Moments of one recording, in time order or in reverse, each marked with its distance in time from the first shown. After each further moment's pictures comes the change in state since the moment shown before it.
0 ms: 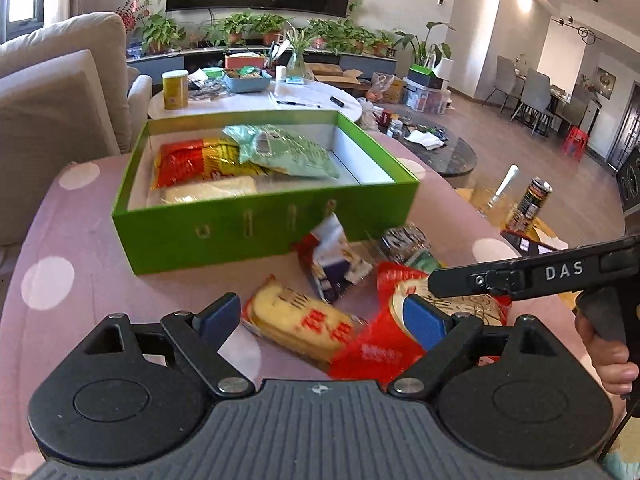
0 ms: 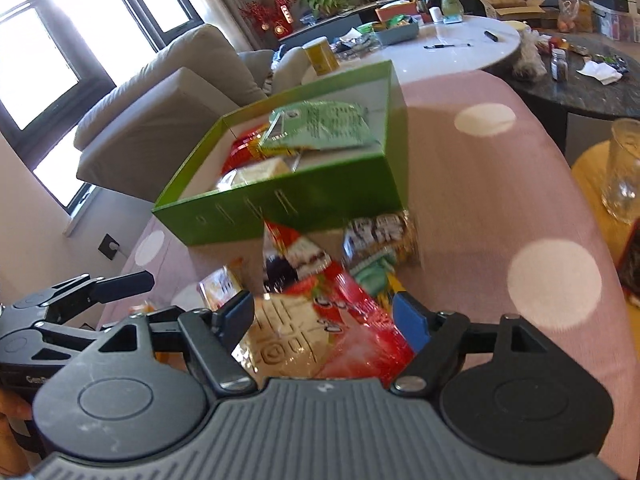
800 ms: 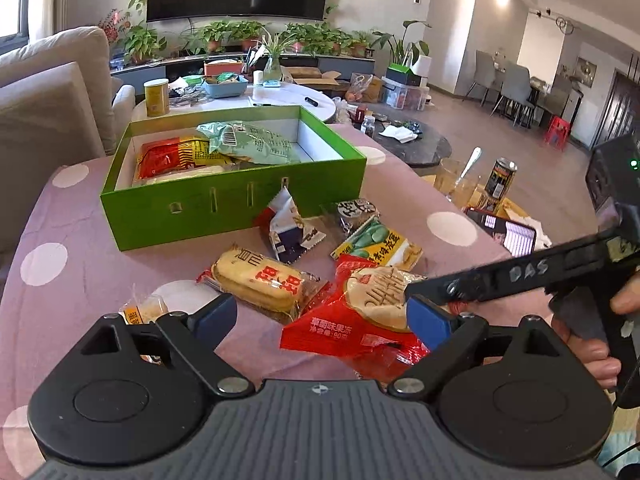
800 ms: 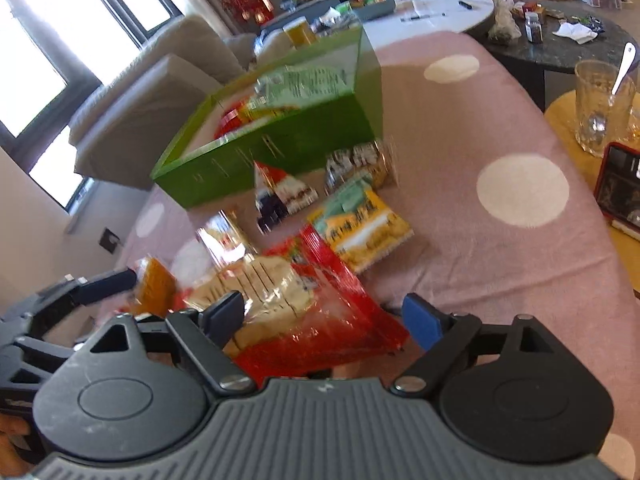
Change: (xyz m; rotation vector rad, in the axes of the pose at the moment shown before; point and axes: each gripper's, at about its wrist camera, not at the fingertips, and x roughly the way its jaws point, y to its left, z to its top) left arm -0.032 -0.027 -0.027 0.054 -0.014 -0.026; right arm -0.018 -0.004 -0.041 0.074 0.050 -0.017
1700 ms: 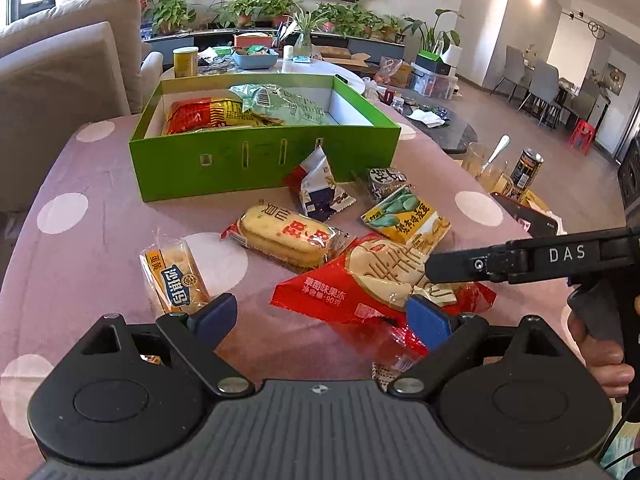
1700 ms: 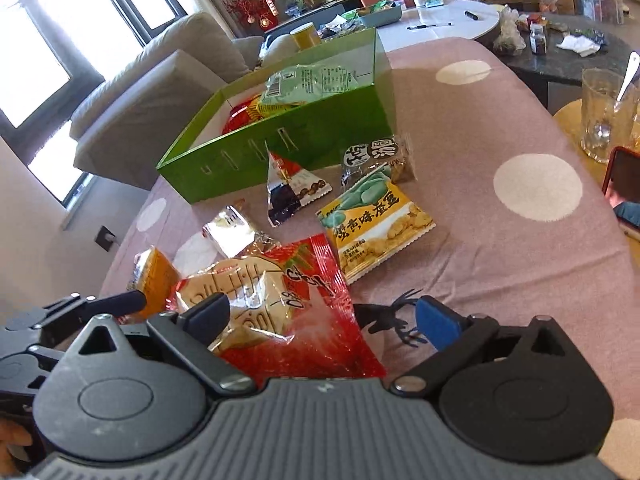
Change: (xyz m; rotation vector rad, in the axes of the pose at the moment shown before) left arm 0.001 0.015 -0.019 -0.089 0.057 0.047; right arm 0.003 0.014 -0.011 -0.015 -0.041 0.008
